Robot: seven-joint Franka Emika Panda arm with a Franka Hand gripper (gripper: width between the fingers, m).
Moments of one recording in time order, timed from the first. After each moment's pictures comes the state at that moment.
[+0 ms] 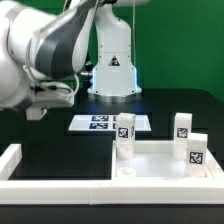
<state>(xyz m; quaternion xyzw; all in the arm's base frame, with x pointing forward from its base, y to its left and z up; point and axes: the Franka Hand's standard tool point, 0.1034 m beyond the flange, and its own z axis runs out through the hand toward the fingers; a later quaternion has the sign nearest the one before) 0.380 -0.193 0.079 -0.87 0.02 0.48 0.06</state>
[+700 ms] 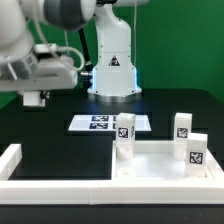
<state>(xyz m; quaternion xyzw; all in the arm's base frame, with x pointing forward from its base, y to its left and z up) 0.430 -0.181 0.108 -0.94 0.01 0.33 0.03</state>
